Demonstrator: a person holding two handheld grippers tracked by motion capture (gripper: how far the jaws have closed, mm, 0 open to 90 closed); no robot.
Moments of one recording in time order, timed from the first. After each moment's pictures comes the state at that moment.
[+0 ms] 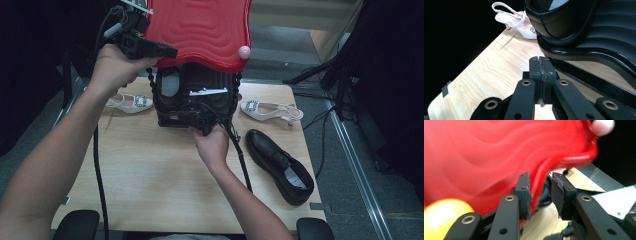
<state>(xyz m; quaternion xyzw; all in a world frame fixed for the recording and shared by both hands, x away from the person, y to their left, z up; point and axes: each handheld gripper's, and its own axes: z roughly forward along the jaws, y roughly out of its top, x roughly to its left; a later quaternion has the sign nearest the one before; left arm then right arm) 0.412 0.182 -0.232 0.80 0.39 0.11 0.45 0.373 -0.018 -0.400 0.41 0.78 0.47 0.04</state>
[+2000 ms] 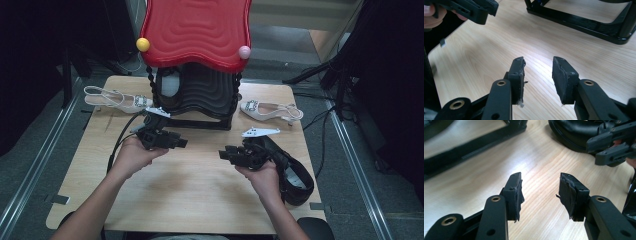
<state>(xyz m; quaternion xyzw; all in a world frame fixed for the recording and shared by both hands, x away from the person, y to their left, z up) 0.337 0.154 -0.443 0.82 0.41 -0.02 0.39 0.314 -0.156 -0.460 0.39 0.80 0.45 0.02</state>
